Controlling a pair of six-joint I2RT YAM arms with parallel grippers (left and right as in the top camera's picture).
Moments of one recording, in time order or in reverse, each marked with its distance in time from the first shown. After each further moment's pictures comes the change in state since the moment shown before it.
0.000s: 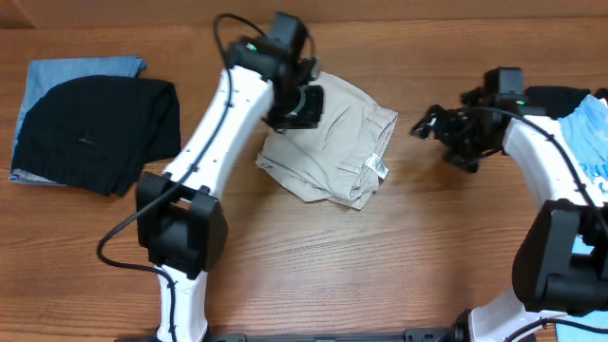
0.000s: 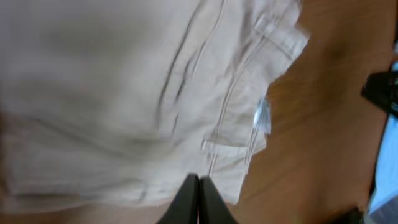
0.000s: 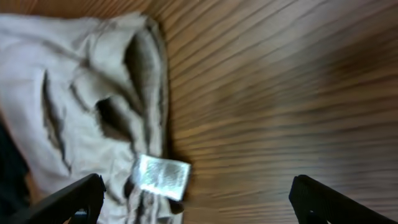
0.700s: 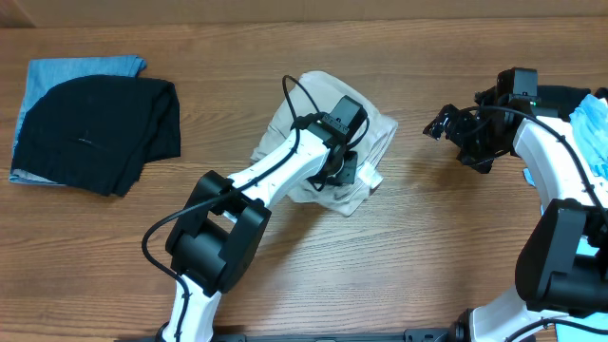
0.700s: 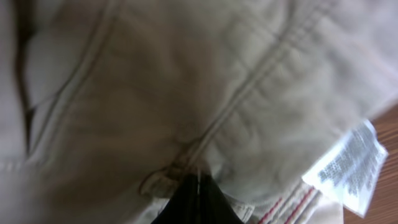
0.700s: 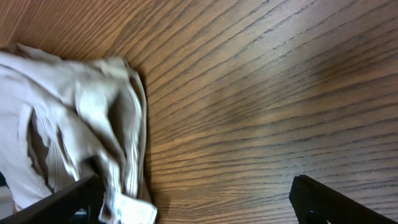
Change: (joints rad) left arm -0.237 -0.008 -0.449 0.343 -0.264 -0.184; right arm -0.040 0.000 0.000 0.004 0.040 -0.019
